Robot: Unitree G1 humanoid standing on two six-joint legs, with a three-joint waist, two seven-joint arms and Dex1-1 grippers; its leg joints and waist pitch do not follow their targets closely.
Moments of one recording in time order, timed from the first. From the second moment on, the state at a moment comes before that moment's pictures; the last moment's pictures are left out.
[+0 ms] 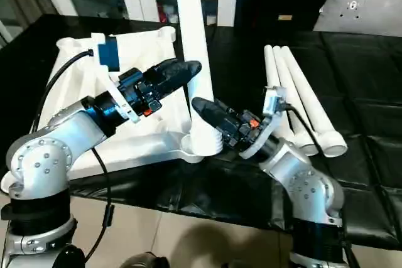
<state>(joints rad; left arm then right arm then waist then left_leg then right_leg) -0.52 0.04 0.16 -0.31 -0.80 0.93 -0.45 -0.30 -0.15 -0.23 -0.11 0.89 0.82 0.88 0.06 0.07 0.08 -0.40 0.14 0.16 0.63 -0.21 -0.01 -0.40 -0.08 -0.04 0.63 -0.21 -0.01</state>
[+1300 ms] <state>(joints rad) -0.39 0.07 -0.03 -0.34 -0.52 0.67 -0.32 -0.19 -0.10 0.06 -0.18 0.48 0.40 0.71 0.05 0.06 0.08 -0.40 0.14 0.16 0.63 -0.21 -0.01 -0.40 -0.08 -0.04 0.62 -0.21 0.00</state>
